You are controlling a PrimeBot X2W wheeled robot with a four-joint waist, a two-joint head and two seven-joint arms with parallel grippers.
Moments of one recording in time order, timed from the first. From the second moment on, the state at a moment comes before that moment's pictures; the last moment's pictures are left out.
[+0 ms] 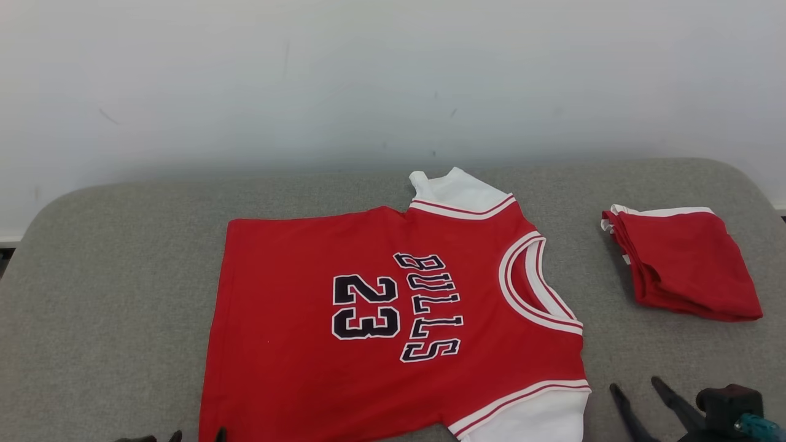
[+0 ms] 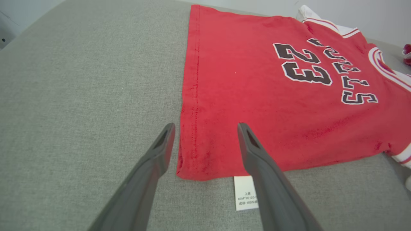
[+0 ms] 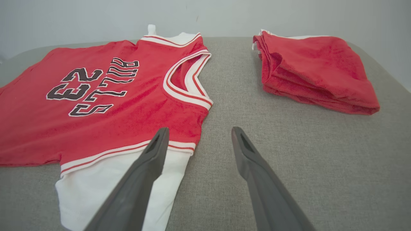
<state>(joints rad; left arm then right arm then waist) 0.12 0.18 -0.18 0.15 -0.28 0.04 0.11 0.10 -0.47 0.32 0.09 0.63 -0.11 -0.05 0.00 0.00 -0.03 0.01</state>
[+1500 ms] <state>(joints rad) -0.06 0.15 -0.20 0.50 -0.39 -0.05 0.25 0.06 -0.39 0.48 0.22 0.76 -0.07 0.33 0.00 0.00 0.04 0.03</state>
